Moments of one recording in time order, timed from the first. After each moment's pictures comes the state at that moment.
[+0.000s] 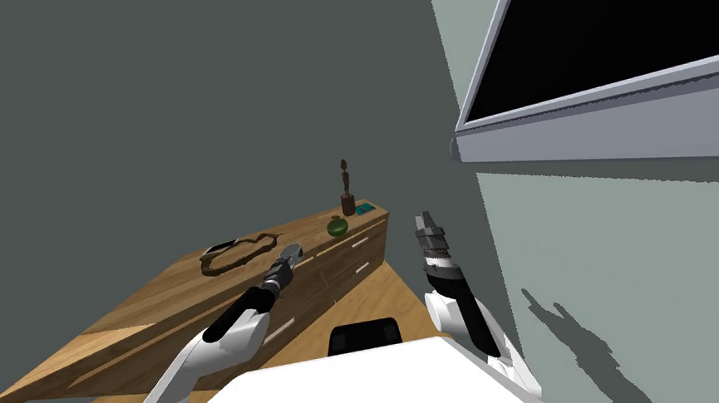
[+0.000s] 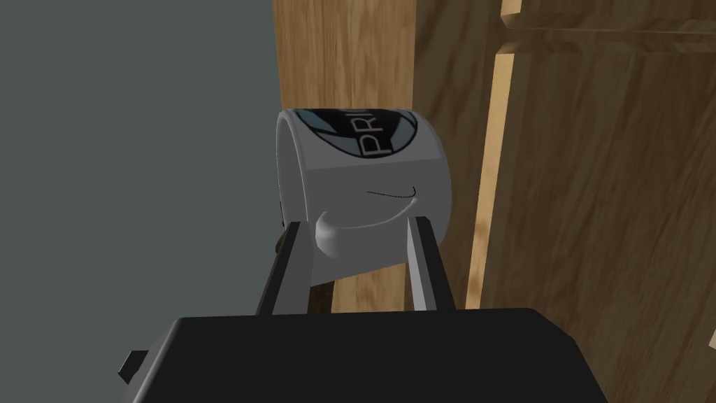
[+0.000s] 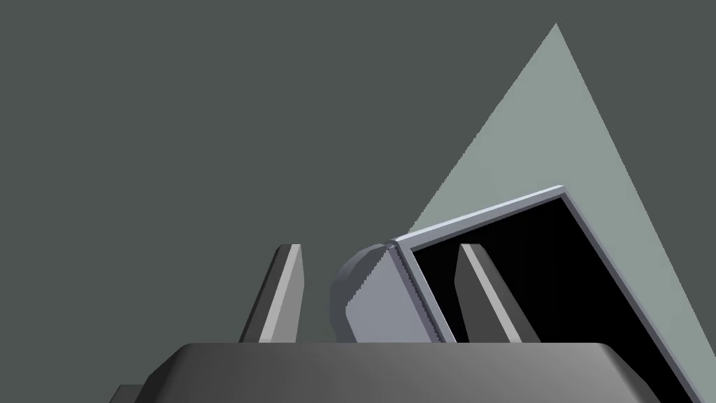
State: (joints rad) left arm 0.43 0.21 0.11 -2.24 0.10 0.67 0.34; right arm 0.50 -0.01 -0.02 -2.26 0.07 -0.45 0.04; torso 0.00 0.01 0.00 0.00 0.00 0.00
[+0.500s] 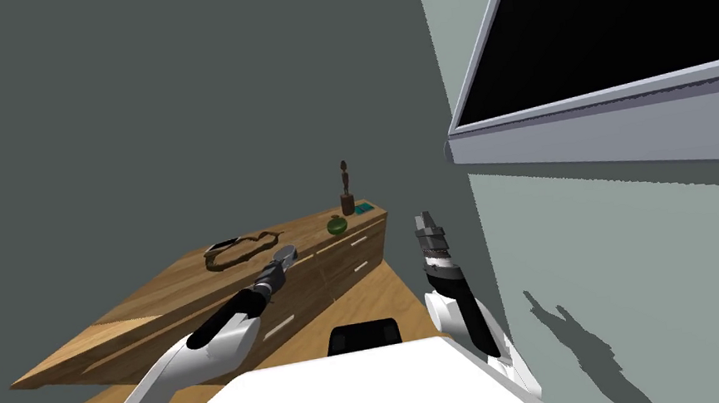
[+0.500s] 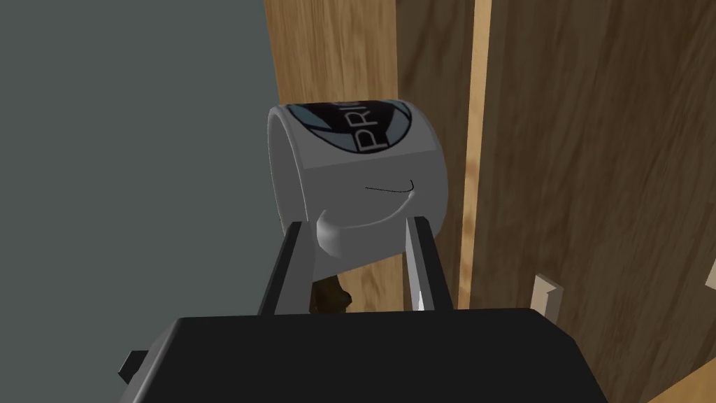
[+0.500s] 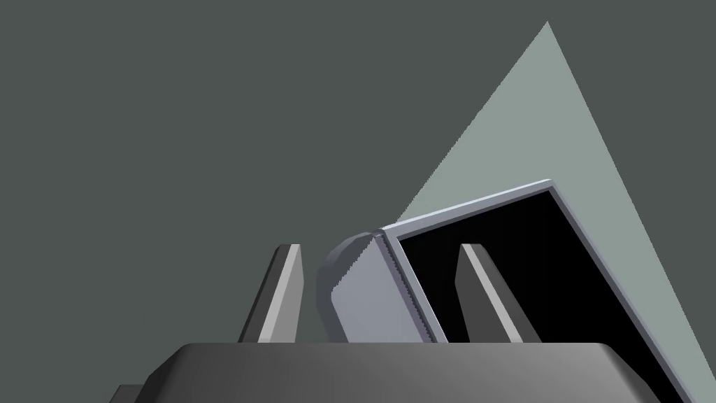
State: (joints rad) left arm 0.46 0.26 0.14 -2.30 0.08 0.75 0.34; right arm 0.50 -0.01 -0.02 -2.26 0.07 -0.45 0.04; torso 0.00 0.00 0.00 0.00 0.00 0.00
